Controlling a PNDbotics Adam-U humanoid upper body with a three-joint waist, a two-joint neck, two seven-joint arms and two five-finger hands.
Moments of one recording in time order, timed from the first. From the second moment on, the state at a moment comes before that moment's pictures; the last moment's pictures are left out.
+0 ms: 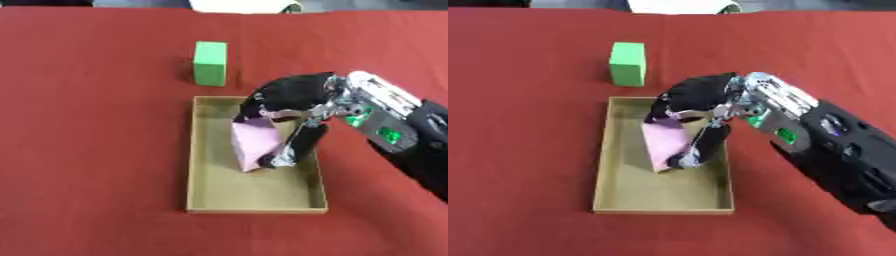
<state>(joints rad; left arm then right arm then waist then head) -0.27 0.36 0.04 -1.99 -0.12 -0.10 0.43 -0.85 -0.66 0.60 -1.57 0.70 -0.43 0.59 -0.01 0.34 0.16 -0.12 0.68</state>
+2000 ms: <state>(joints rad) -0.58 0.60 -0.05 -1.99 -0.27 0.06 0.23 -0.63 -0.83 0.01 -1.98 0.27 -0.15 0.14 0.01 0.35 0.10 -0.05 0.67</state>
